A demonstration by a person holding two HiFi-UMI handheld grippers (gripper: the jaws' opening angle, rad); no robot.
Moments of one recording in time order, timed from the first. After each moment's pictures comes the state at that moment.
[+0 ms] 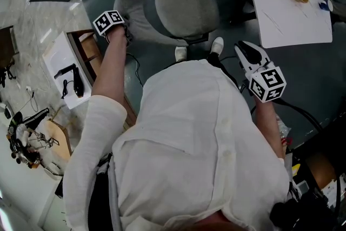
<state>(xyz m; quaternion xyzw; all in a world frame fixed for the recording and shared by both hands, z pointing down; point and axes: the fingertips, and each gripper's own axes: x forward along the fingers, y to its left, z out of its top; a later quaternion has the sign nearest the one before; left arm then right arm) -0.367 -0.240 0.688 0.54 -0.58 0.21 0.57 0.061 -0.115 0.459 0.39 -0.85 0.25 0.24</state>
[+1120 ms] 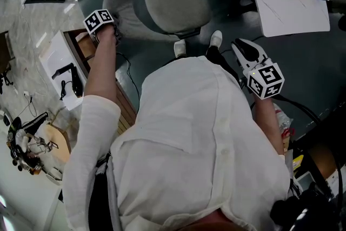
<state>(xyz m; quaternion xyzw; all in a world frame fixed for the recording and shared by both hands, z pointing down) -0.415 -0.226 0.688 0.56 -0.57 0.24 0.55 0.036 -0.079 0.462 0.39 -0.85 0.25 0.26</state>
